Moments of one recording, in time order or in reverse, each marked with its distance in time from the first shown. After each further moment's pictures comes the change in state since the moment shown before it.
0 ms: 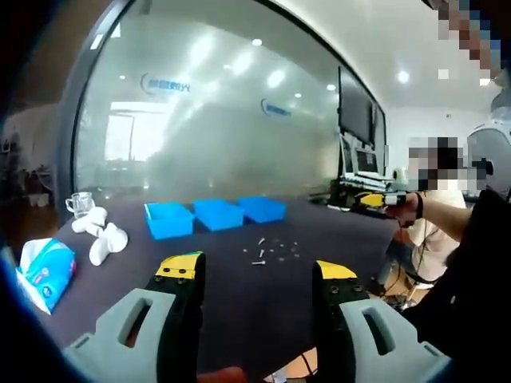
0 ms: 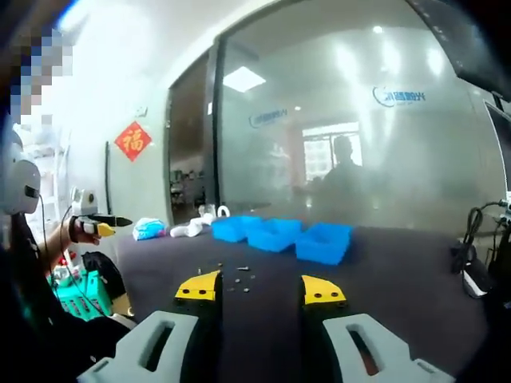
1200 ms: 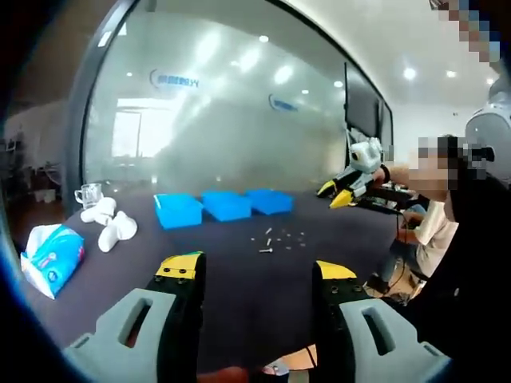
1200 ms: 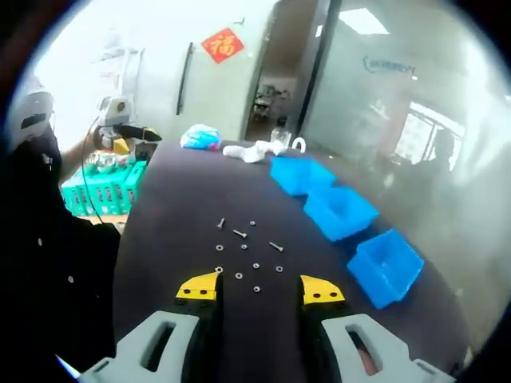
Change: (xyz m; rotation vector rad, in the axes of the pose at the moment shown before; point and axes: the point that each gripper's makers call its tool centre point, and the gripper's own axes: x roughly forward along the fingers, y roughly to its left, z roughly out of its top) left arm -0.014 0.008 -0.018 -0.010 0.019 0.046; right arm 0.123 0.044 -0.019 -0.443 0.399 0.421
